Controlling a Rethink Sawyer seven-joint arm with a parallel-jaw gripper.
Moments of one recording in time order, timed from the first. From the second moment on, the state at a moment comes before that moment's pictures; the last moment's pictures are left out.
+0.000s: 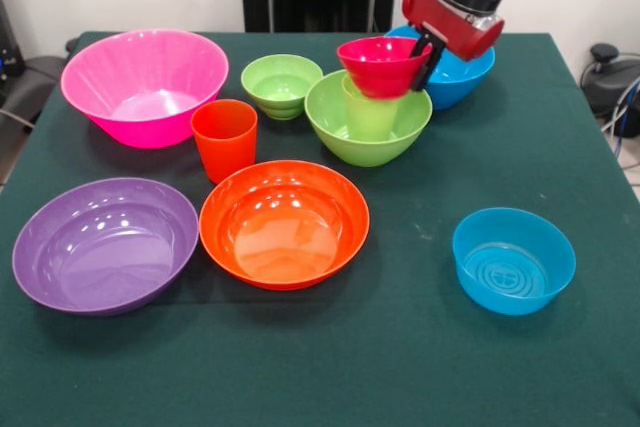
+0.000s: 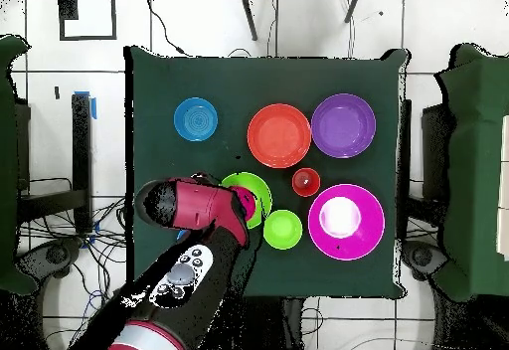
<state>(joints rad) 0.34 -0.42 -0.49 1.65 0.28 0.46 2.37</state>
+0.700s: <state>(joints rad) 0.36 -0.35 -0.54 1.65 0.28 0.46 2.37</state>
